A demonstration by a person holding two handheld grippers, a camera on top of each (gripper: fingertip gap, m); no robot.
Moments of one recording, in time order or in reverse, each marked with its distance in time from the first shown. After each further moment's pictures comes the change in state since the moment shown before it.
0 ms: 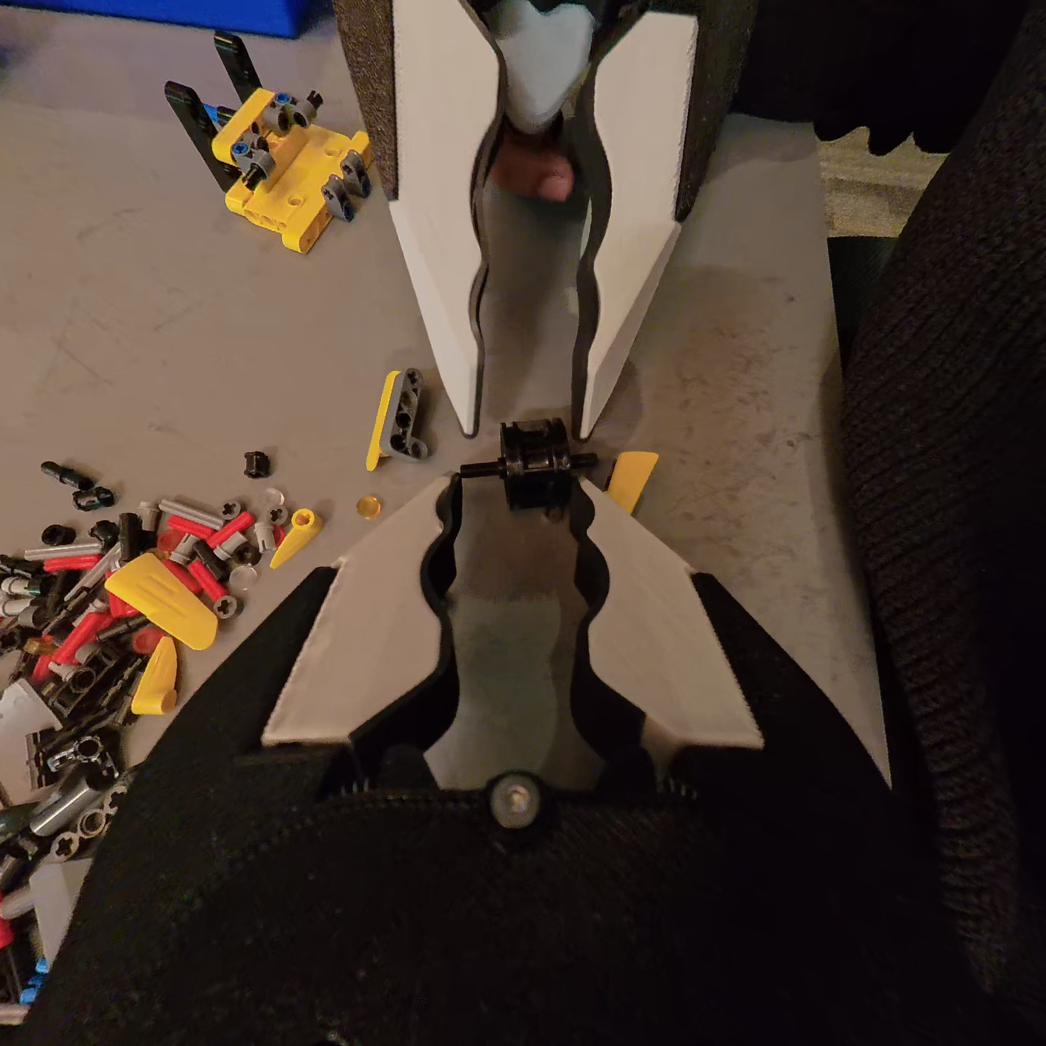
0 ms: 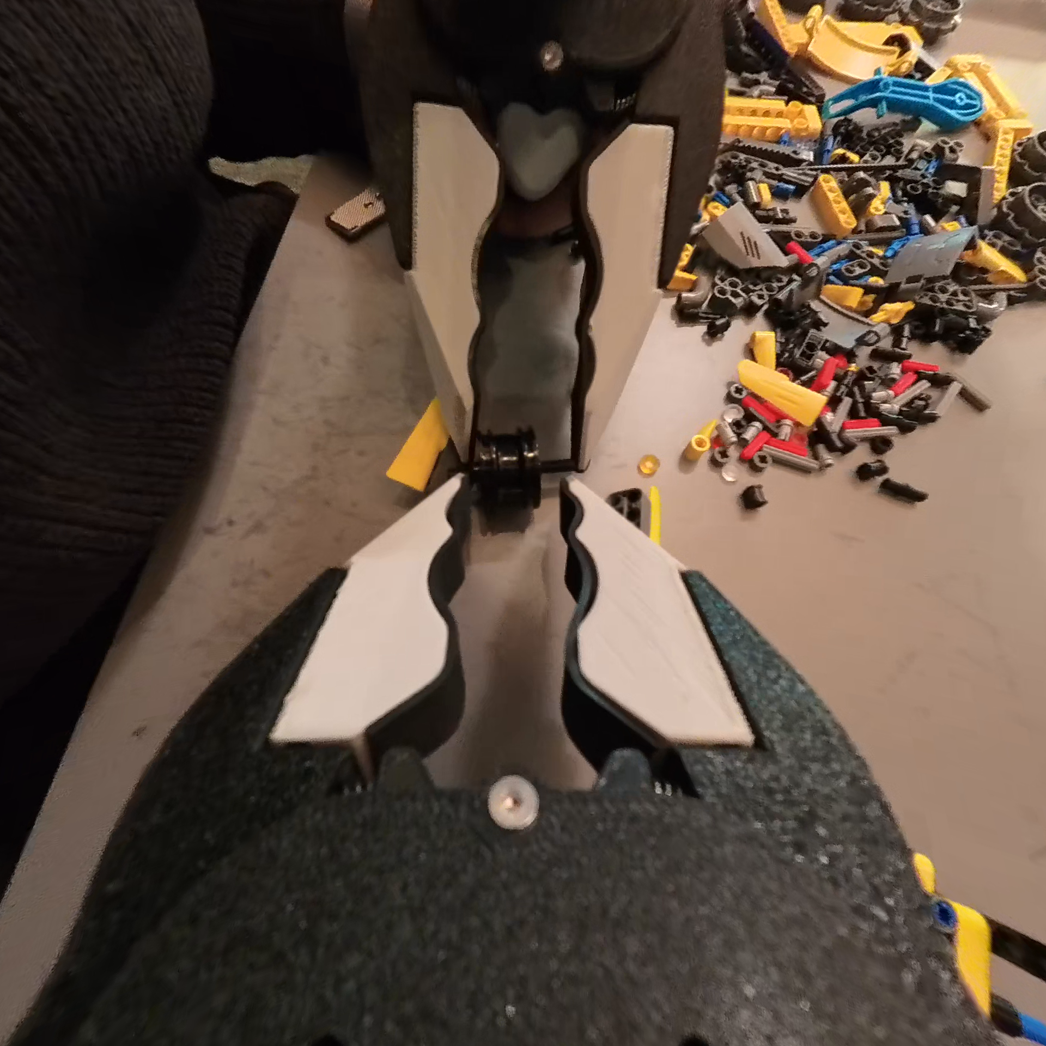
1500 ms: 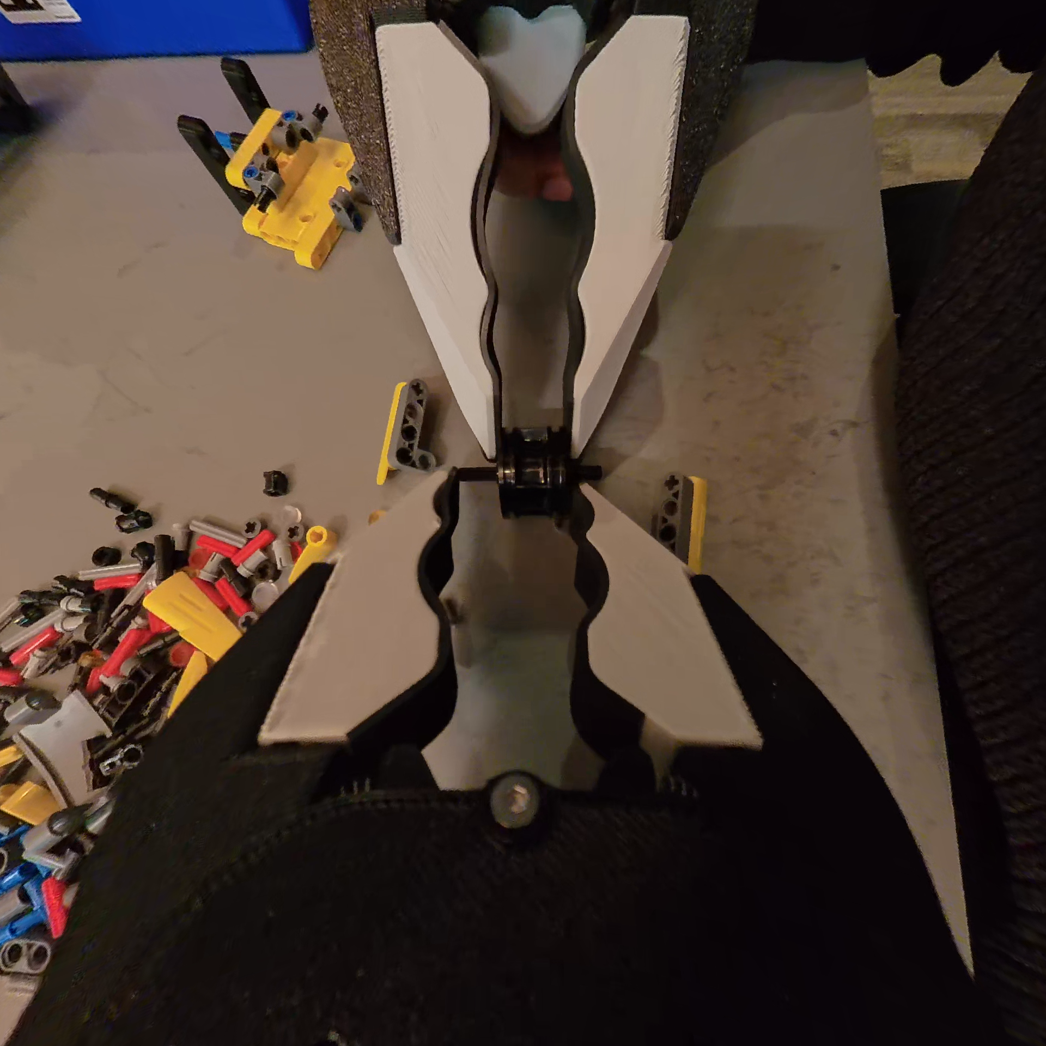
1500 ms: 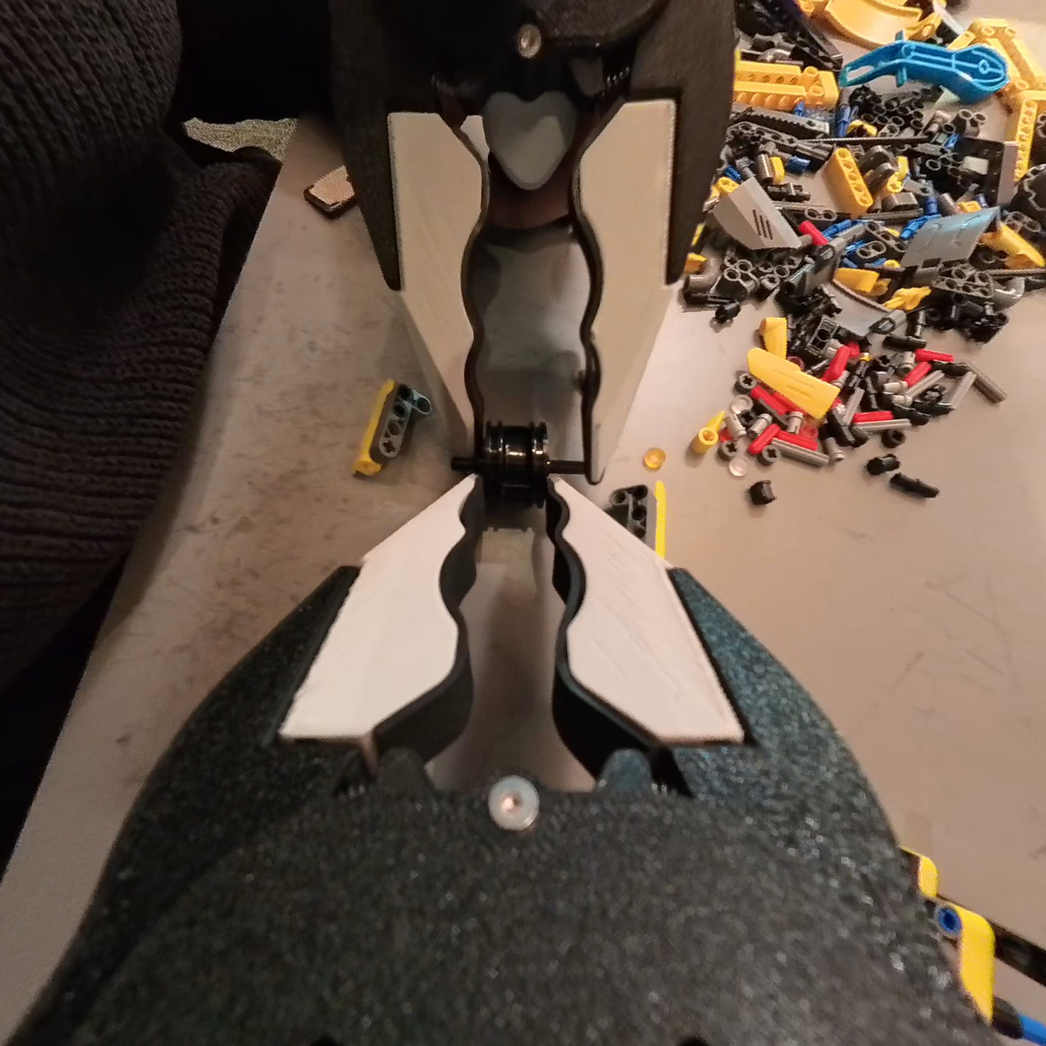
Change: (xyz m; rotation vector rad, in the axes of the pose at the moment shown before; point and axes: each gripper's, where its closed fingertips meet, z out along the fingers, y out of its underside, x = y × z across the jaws) left arm -0.004 0.000 0.007 -0.026 -0.081 0.089; right arm 0.000 0.005 0.006 -0.044 0.011 -0.009
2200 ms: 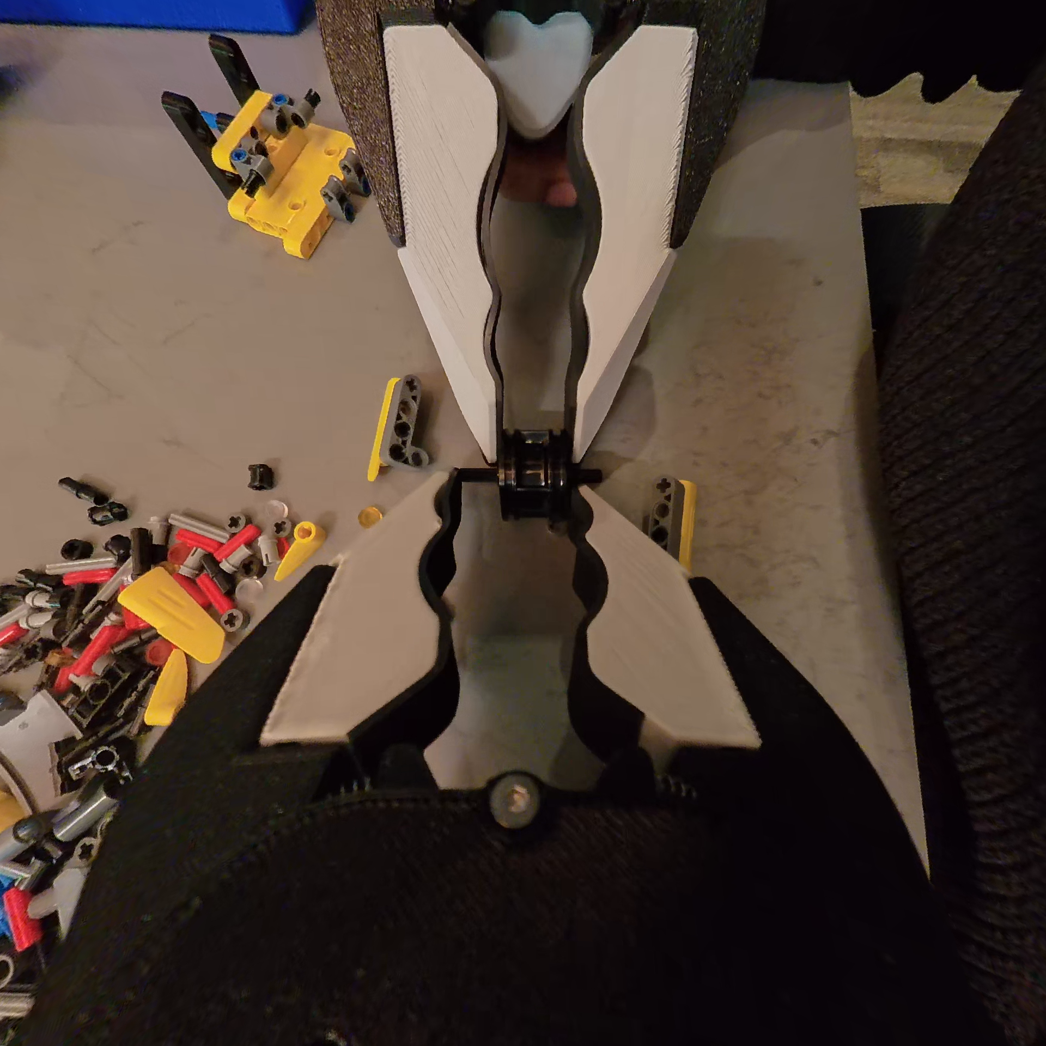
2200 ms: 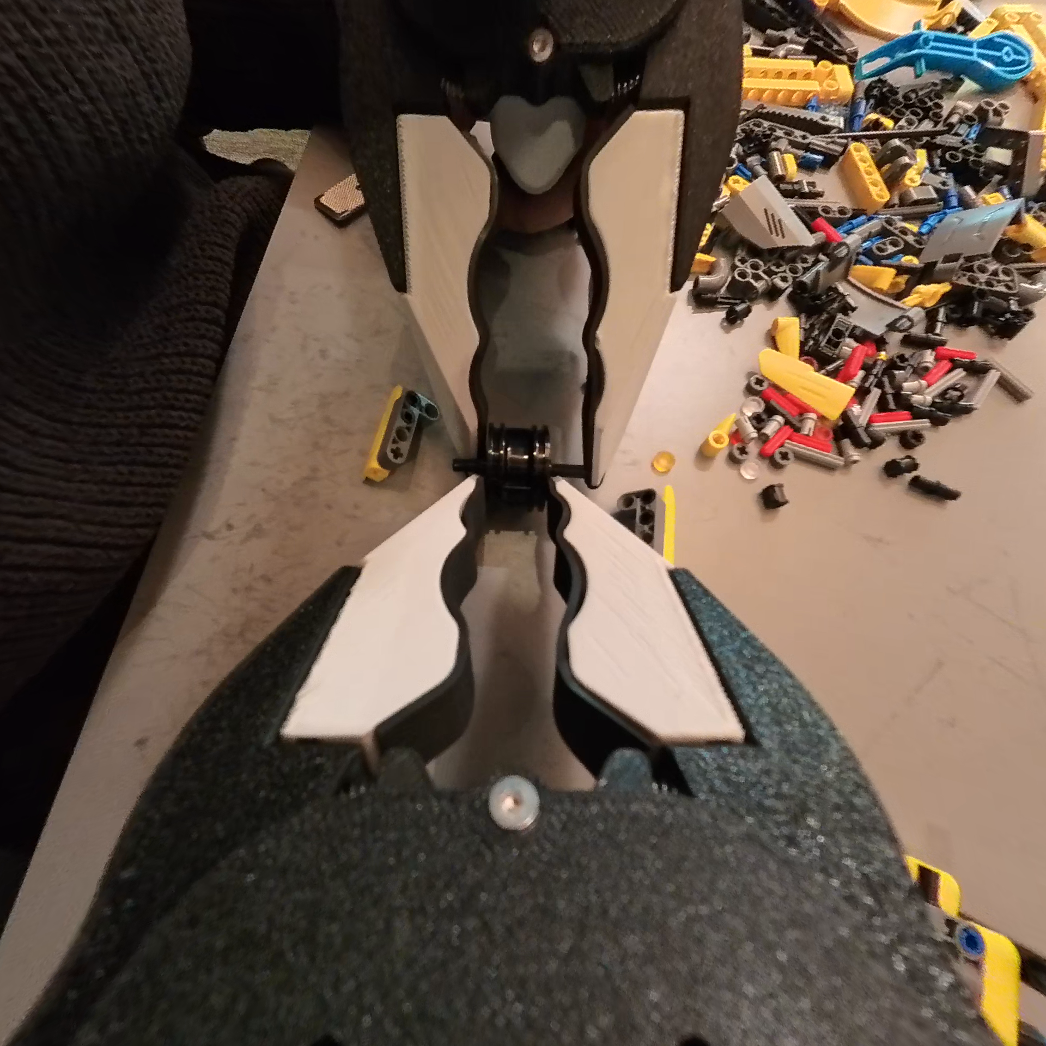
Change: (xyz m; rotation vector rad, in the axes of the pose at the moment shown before) left arm 0.002 0.000 0.000 -0.002 0.035 -0.045; right arm -0.003 -0.001 0.001 0.004 -0.025 0.020
